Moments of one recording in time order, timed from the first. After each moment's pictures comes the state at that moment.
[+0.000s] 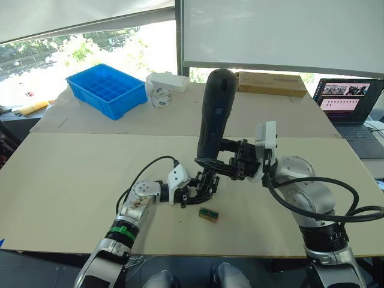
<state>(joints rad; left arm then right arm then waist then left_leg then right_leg) -0.51 0.26 -0.22 0.43 -0.16 0.00 -1.11 -0.49 -0.44 0.08 -0.29 0.56 0.32 0.94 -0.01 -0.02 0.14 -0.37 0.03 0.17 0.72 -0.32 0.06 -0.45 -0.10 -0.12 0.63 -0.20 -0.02</state>
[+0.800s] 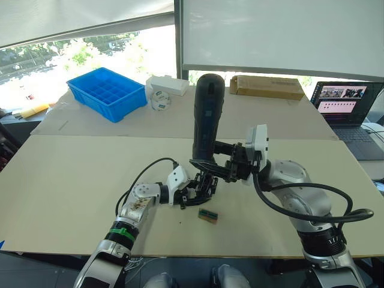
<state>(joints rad) -0.49 0.26 -0.22 0.43 -0.16 0.02 -1.09 -0.47 -0.44 0.13 -0.32 0.55 0.37 0.84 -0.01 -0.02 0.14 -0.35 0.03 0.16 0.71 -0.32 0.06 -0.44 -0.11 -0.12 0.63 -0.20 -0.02</state>
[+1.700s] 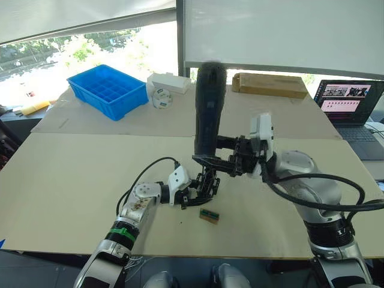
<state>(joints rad) -0.50 0.26 -0.23 0.42 -0.15 0.00 -1.08 -0.60 -0.48 0.04 -0.36 0.68 0.45 0.89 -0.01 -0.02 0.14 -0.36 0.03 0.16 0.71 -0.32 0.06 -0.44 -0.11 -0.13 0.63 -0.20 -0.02</state>
